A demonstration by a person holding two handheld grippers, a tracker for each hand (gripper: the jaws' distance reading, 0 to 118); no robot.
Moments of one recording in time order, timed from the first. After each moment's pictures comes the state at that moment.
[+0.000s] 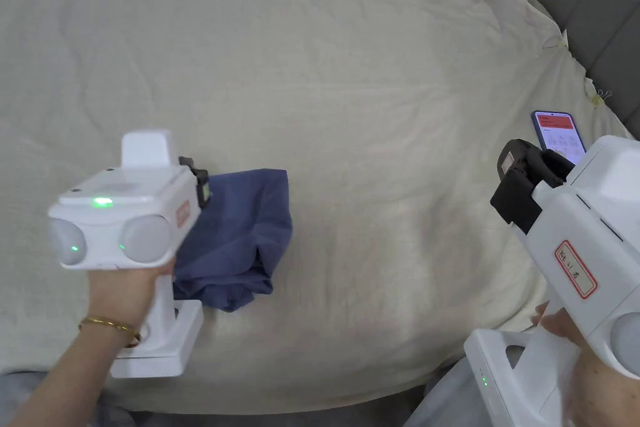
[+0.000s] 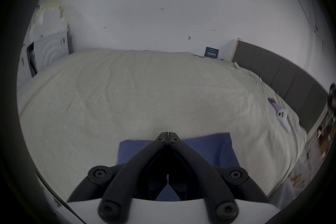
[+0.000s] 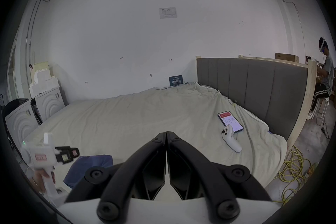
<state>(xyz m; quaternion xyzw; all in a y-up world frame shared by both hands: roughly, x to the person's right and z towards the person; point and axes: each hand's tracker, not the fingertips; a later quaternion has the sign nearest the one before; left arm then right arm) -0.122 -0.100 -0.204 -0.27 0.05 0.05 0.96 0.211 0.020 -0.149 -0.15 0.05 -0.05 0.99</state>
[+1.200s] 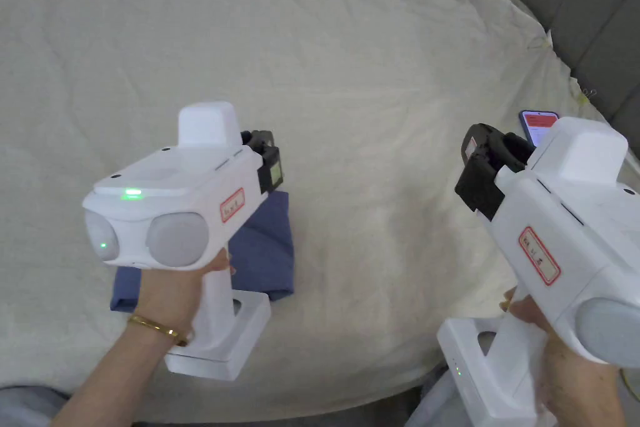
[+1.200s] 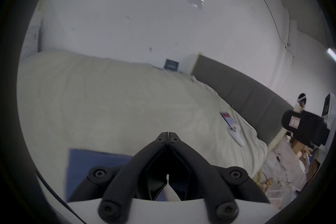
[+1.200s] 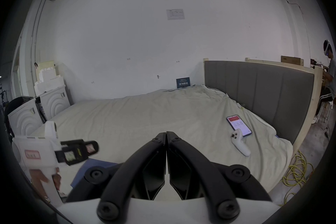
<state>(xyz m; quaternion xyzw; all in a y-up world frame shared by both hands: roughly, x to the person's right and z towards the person) -0.096 -0.035 -0.198 -0.20 -0.07 0.14 0.97 0.196 0.021 -0.164 -0.14 0.08 -0.05 0.99</state>
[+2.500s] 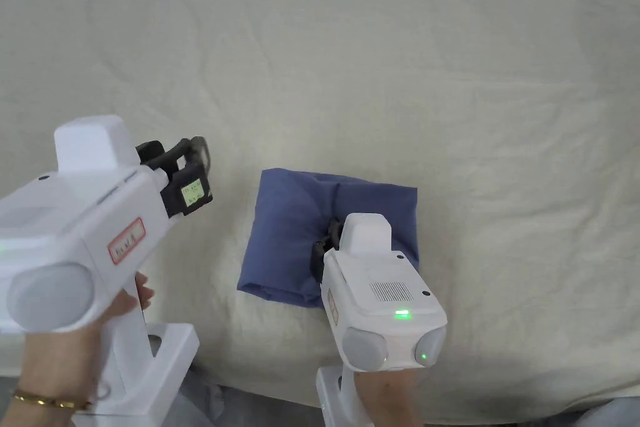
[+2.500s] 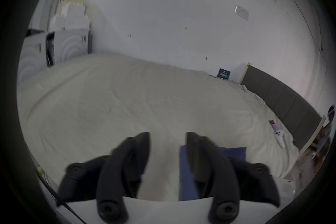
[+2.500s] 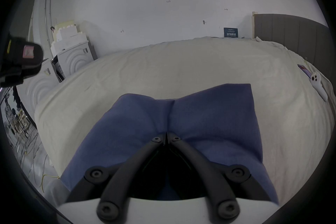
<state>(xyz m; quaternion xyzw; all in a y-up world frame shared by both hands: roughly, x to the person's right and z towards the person) -0.261 -0.055 -0.135 -0.24 0.08 0.16 0.96 -0.043 -0.184 -0.203 -0.29 0.20 -0.01 0.93</state>
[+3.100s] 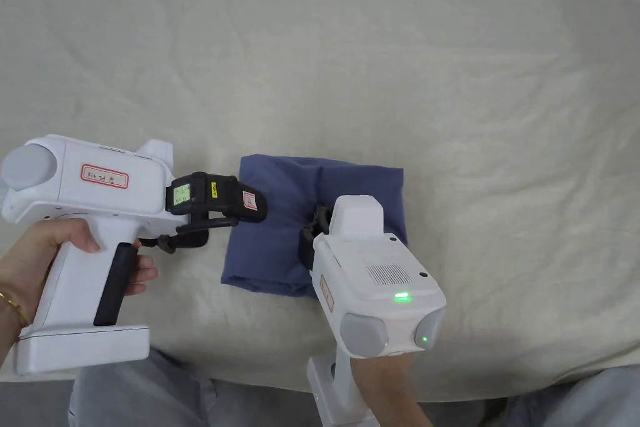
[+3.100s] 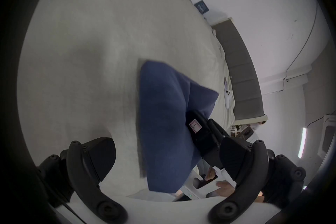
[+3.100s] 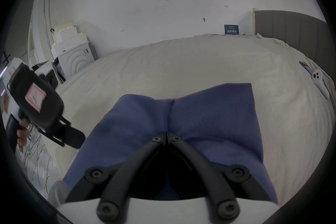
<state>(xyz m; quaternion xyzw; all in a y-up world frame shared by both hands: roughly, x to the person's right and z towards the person) -0.313 -0.147 -0.225 -0.53 -0.21 0.37 0.73 -0.037 -0.181 -0.206 -0.30 0.21 -0.03 0.93</state>
